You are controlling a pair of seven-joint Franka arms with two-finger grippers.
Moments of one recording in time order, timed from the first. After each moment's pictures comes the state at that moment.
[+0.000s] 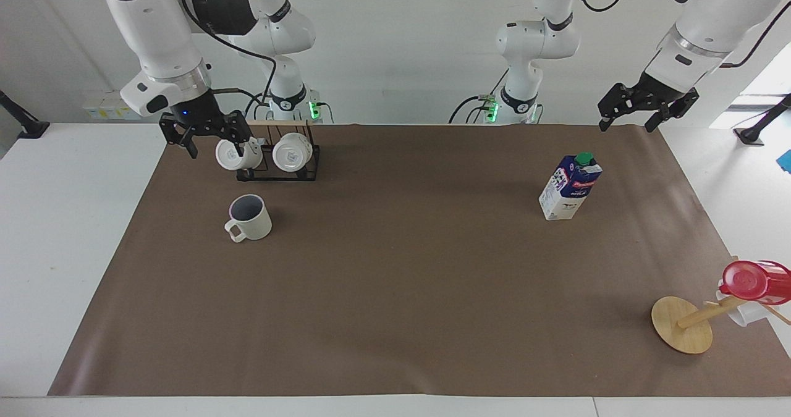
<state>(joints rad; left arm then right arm) -0.09 0.02 0.03 -1.46 -0.03 1.40 0.00 0.22 -0.08 -0.18 -1.85 -0.03 1.80 -0.01</state>
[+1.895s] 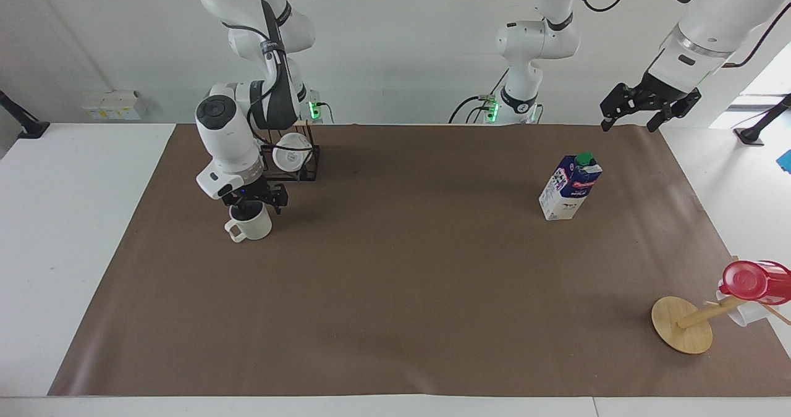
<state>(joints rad) -0.09 0.02 0.04 -1.46 -0.03 1.40 0.00 0.25 0.08 -0.19 -2.17 -0.03 2.23 0.08</state>
